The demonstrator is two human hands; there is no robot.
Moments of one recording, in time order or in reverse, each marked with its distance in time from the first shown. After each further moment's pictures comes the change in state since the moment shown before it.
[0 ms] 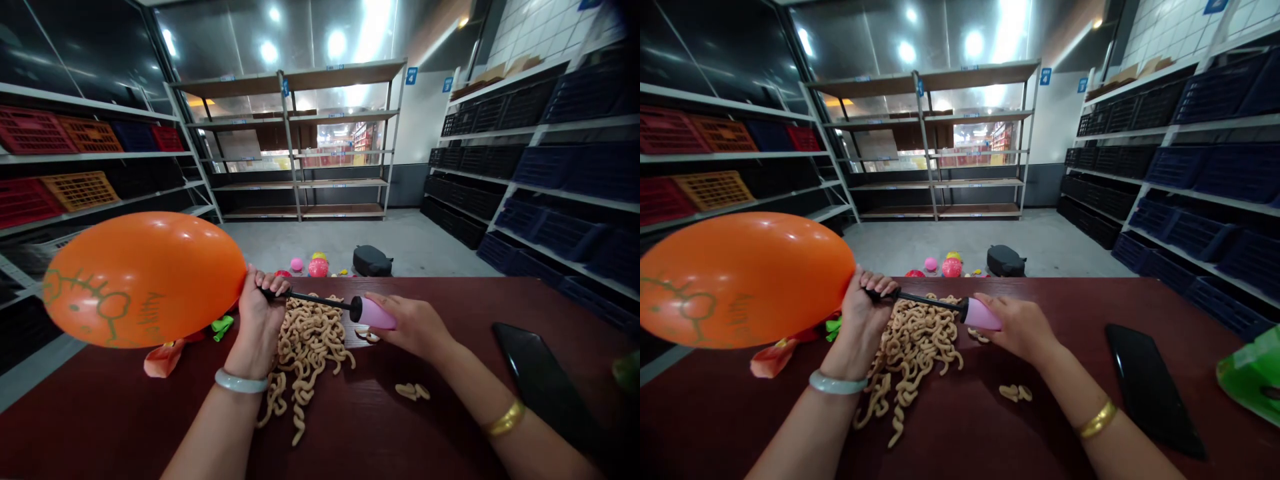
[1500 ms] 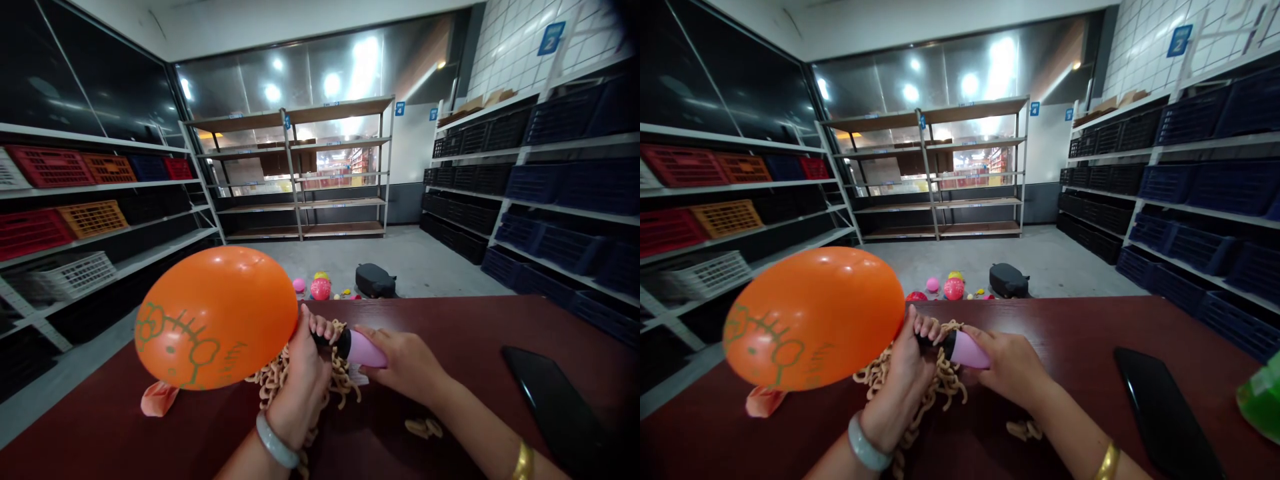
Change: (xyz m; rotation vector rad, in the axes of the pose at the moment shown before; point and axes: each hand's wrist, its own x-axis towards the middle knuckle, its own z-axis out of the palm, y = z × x) left_hand -0.048 -0.075 0.014 0.053 0.027 -0.155; right_hand 0.004 -0.031 0.011 0.140 -0.026 0.015
